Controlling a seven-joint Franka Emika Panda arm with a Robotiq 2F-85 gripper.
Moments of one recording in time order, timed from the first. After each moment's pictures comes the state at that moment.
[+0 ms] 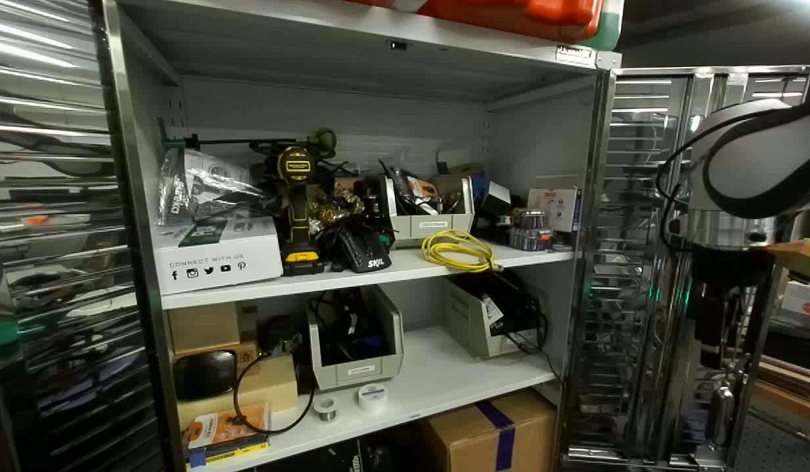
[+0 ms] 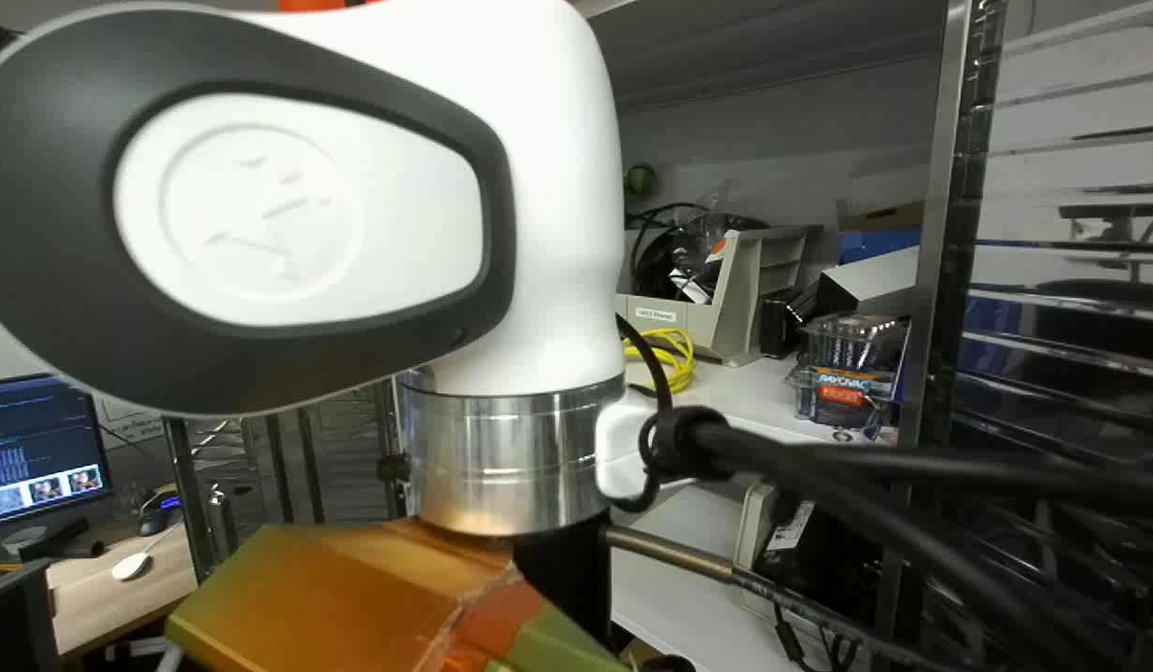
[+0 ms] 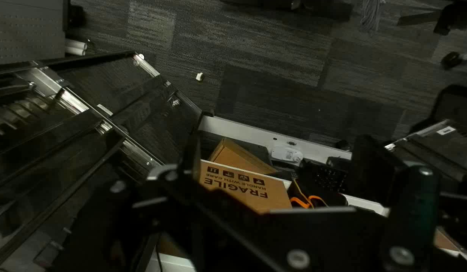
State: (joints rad) arm -0.13 -0.41 -0.26 -2.56 -0.24 2.11 -0.42
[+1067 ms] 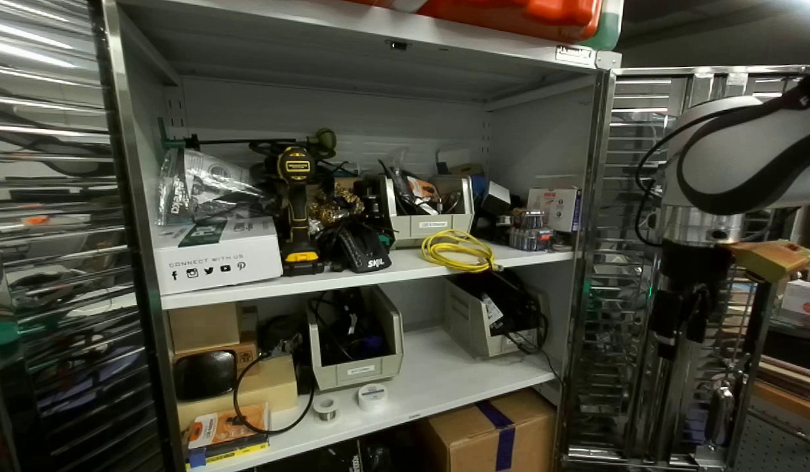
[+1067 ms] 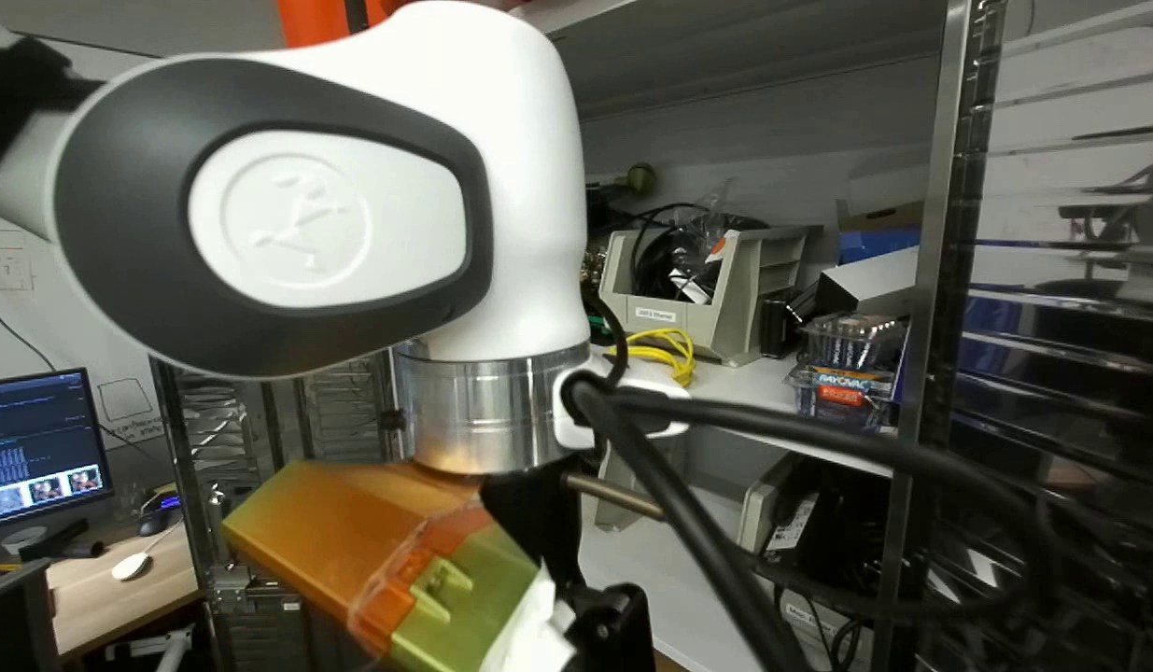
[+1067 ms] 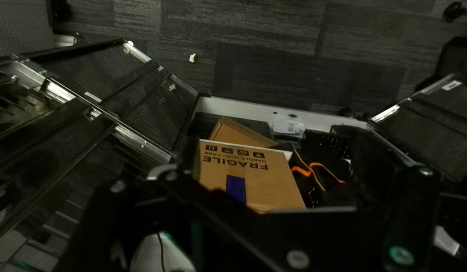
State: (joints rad) arm -0.11 -0.38 -0.19 -2.54 -0.16 2.16 -0.27
